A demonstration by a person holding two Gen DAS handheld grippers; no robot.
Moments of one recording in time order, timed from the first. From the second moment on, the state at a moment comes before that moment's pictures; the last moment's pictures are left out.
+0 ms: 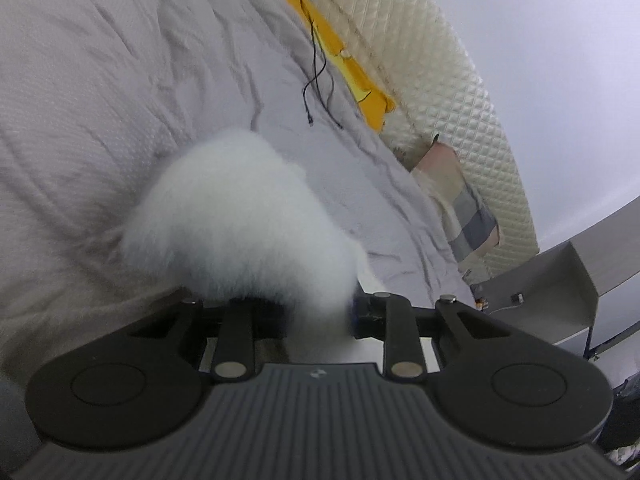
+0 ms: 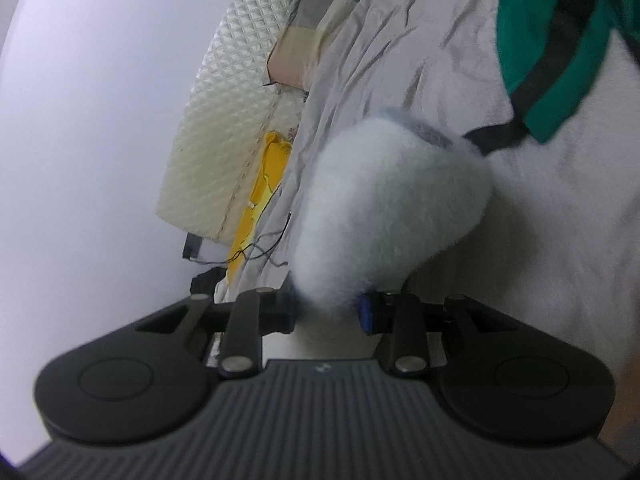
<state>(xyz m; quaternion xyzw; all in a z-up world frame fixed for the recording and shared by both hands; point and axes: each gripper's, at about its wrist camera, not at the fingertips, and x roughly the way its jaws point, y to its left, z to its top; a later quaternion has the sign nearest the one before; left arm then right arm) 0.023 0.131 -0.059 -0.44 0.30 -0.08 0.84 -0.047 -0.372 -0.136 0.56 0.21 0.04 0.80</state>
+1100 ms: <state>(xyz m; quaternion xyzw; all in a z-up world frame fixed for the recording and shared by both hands) 0.183 0.079 -0.025 -0.34 0.33 -0.08 0.88 0.113 -0.391 -0.094 0.49 0.28 0.04 0.82</state>
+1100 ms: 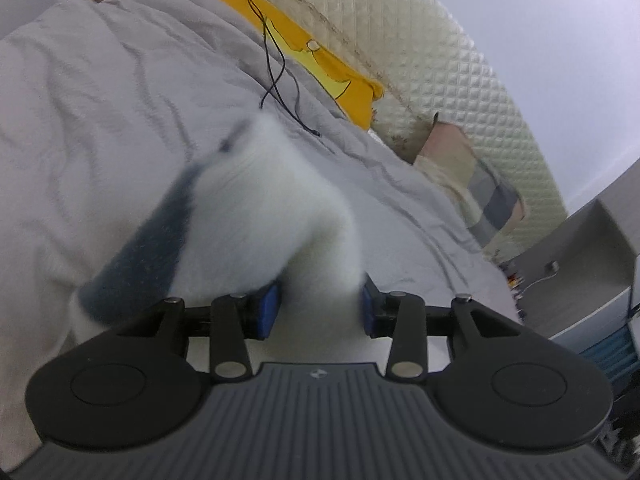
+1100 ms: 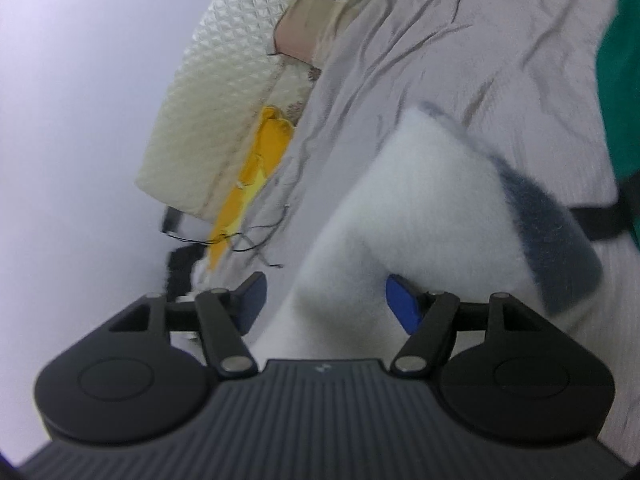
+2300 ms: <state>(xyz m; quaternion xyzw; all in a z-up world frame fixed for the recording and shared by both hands) 0.262 0.019 -0.086 -0.13 0.29 -0.12 0.94 0.186 -0.335 -0.145 0.21 0.27 0.03 0.94</state>
